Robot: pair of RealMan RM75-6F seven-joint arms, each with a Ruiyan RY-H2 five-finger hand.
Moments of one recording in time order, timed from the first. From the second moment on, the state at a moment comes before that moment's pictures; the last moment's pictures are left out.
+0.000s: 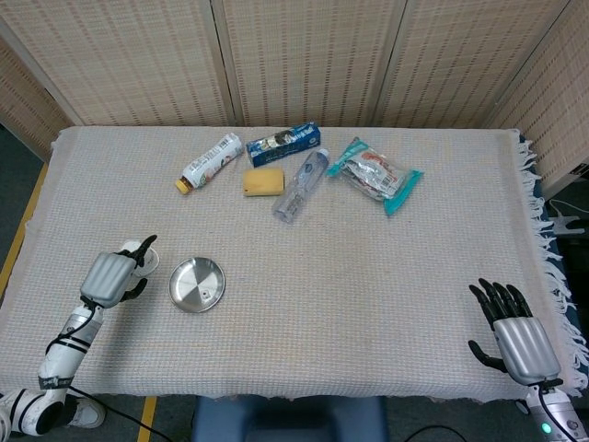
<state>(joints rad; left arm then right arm) -0.50 -1.36 -0.09 -1.31 1.39 1.11 0.13 0.07 -1.07 -0.04 -1.76 -1.54 1.39 -0.20</state>
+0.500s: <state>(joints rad) -0.56 -1.47 -0.11 -1.04 1.37 1.02 -0.03 0.07 -1.07 -0.03 -1.76 -1.52 1.38 -0.21</state>
